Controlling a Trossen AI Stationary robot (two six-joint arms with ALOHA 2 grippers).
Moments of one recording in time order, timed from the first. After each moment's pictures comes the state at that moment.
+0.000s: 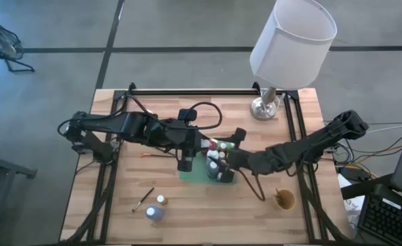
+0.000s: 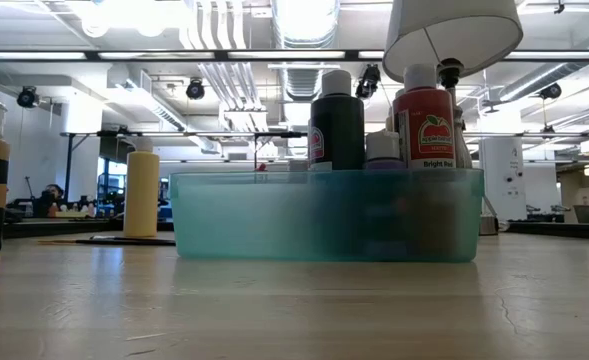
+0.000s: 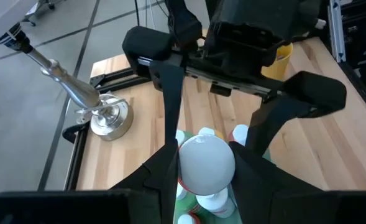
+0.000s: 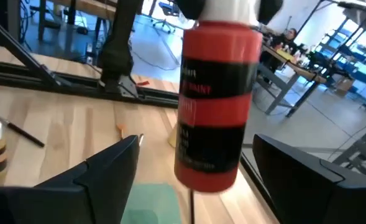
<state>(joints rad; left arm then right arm) -0.21 1.60 1.91 -0.87 -0.29 0.15 0.40 1.45 1.07 0.10 0.79 -0.15</state>
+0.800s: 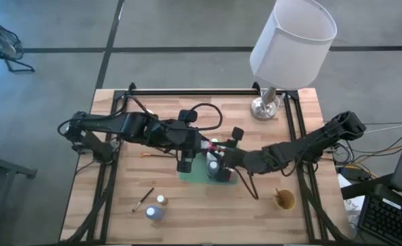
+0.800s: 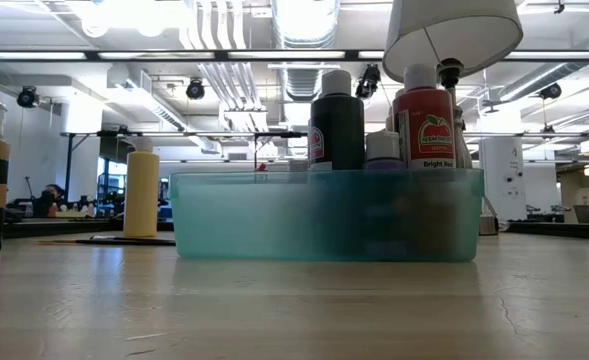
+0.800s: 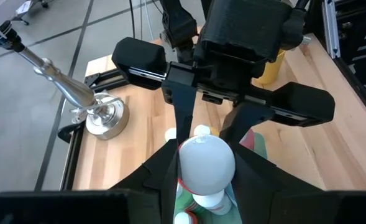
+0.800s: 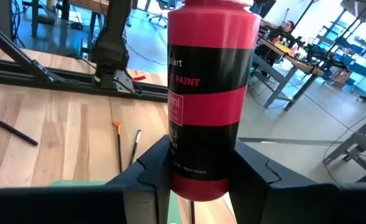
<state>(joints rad) -0.21 1.60 1.91 -0.89 -0.27 0.15 0.37 1.48 1.08 0.11 0.79 -0.13</state>
